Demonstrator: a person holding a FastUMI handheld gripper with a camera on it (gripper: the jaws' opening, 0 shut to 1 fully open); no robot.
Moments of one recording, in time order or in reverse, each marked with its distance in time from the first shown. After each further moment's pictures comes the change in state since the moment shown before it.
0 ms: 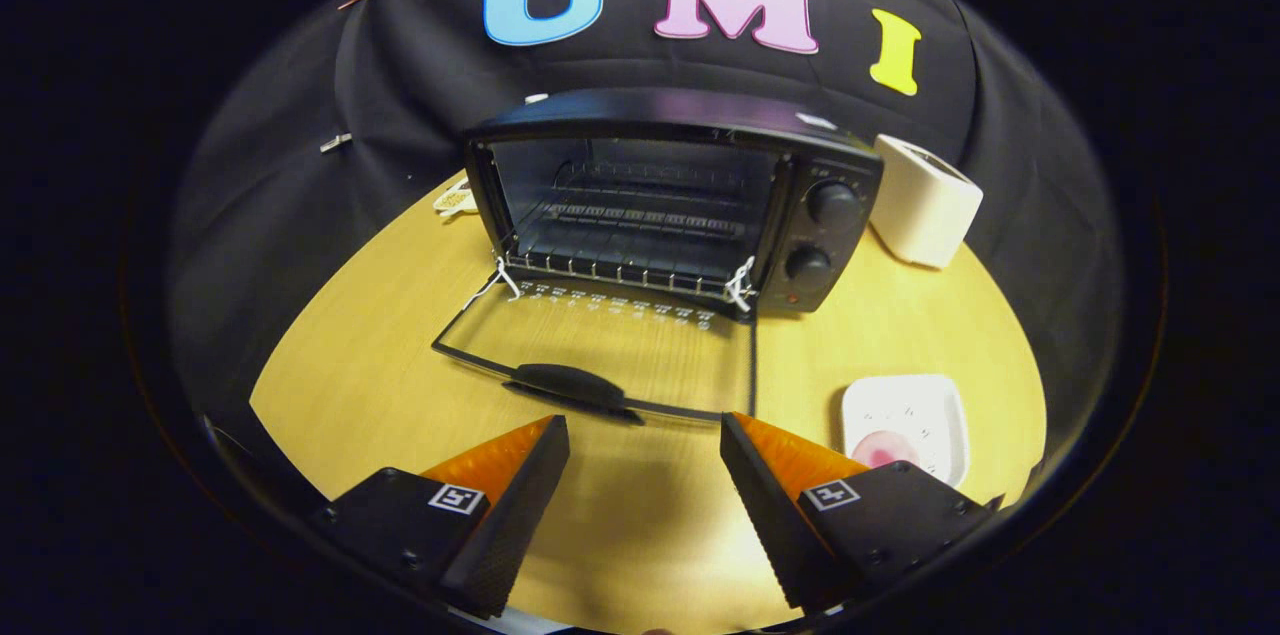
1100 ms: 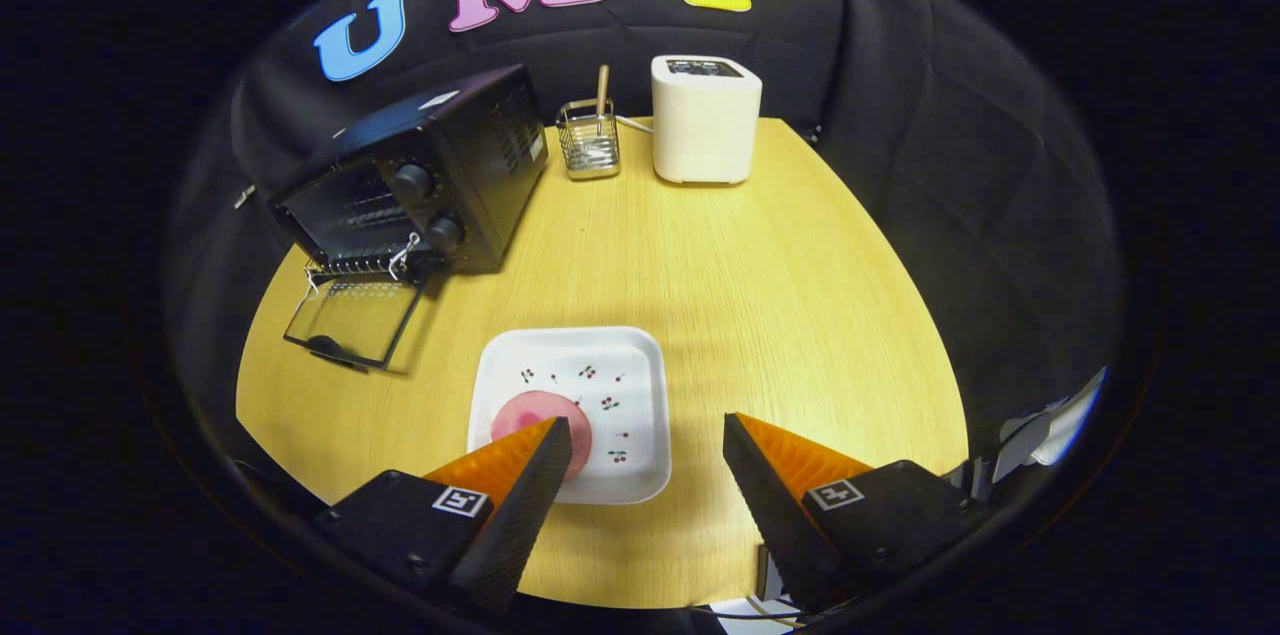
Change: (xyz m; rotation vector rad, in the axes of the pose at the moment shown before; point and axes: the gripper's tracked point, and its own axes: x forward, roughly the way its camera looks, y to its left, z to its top) arm -0.028 -0.270 -0.075 0.211 0.241 -0.114
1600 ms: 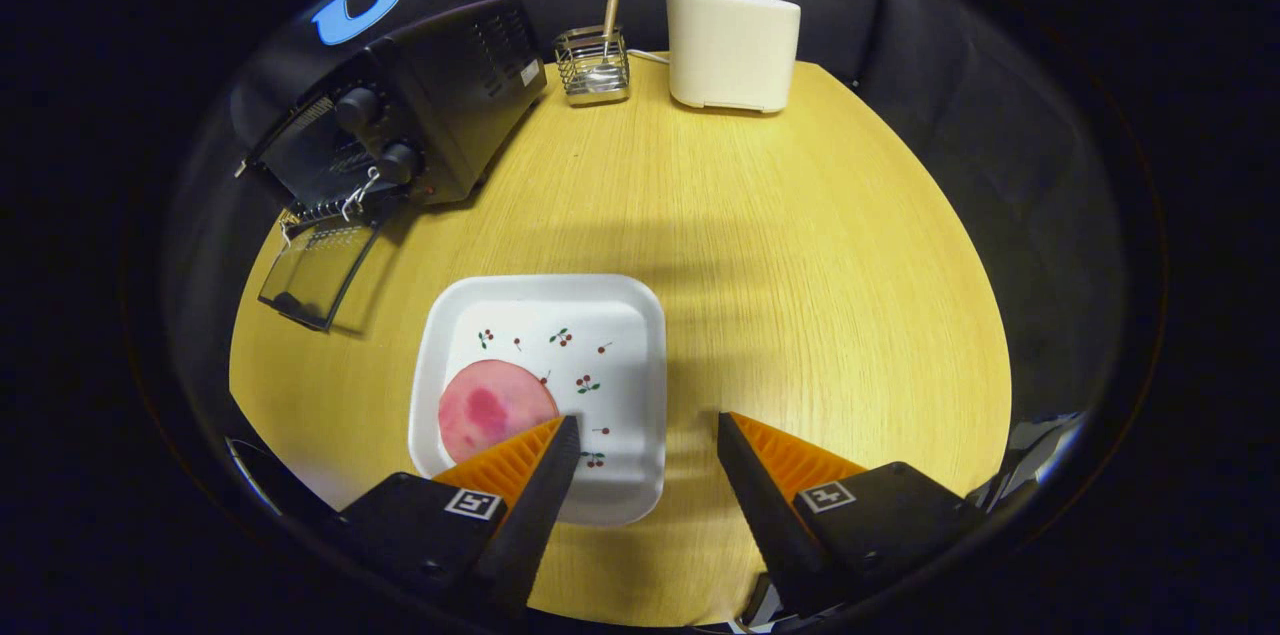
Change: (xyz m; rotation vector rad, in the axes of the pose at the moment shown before) arm 0.058 -0.009 -0.024 -0.062 0.136 0.038
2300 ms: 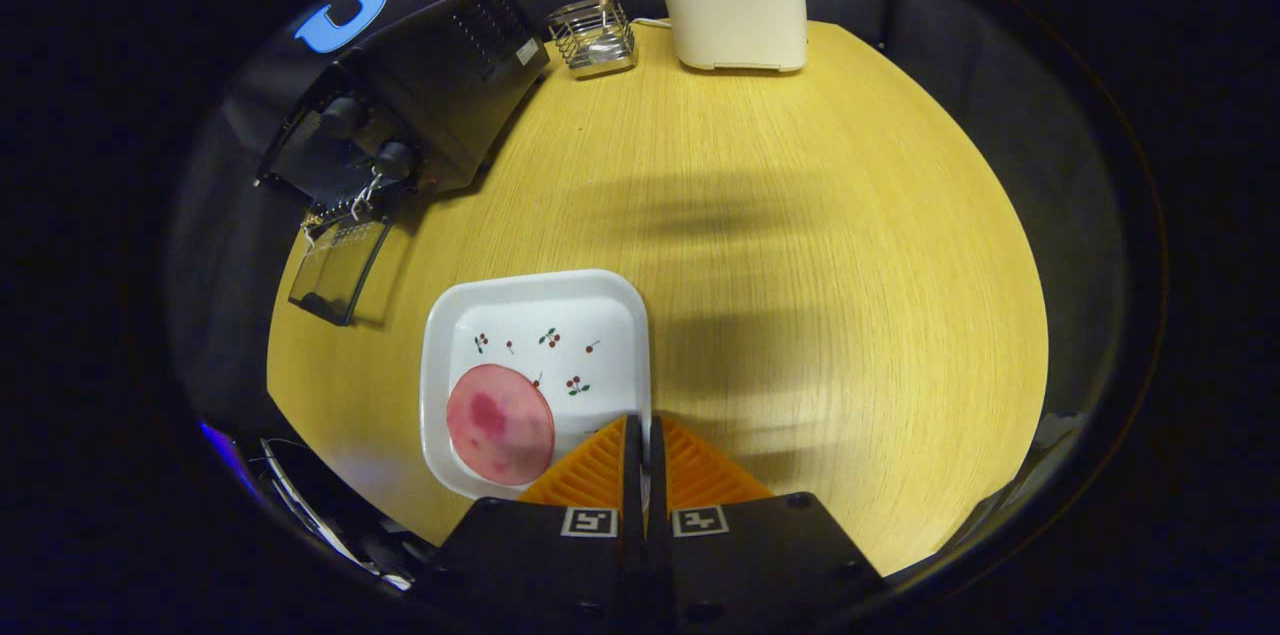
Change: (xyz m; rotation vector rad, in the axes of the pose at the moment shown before) arm 0.010 0.000 0.003 0.034 0.125 0.174
